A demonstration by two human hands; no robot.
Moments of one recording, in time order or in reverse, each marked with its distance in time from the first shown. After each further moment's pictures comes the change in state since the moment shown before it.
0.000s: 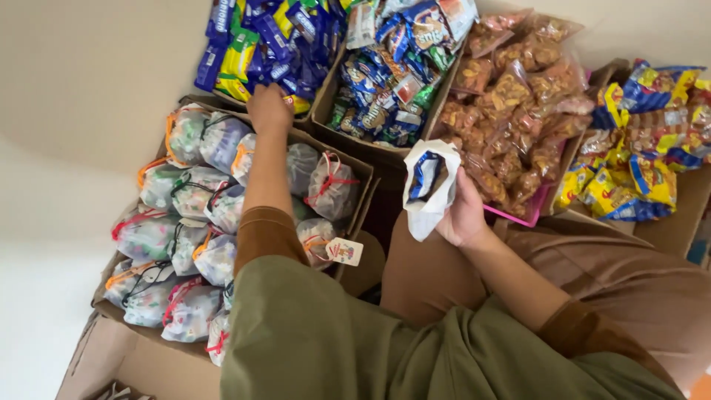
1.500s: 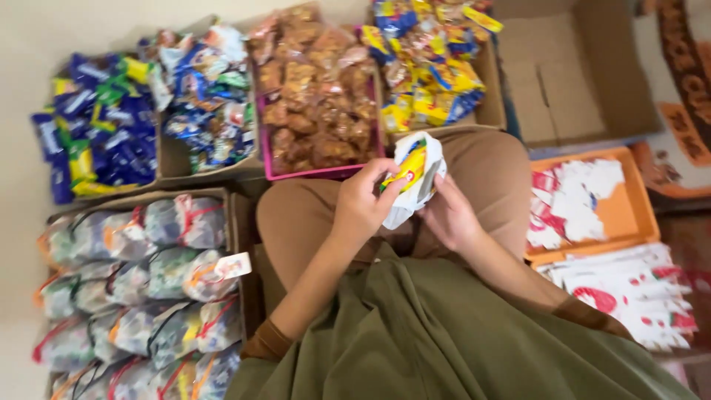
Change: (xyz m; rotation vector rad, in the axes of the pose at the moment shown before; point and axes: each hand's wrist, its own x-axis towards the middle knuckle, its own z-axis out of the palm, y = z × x) left_hand -0.464 0.363 -0.131 -0.932 -0.407 0.780; right_hand -0.261 -0.109 -0.099 -0.091 0.218 -0.488
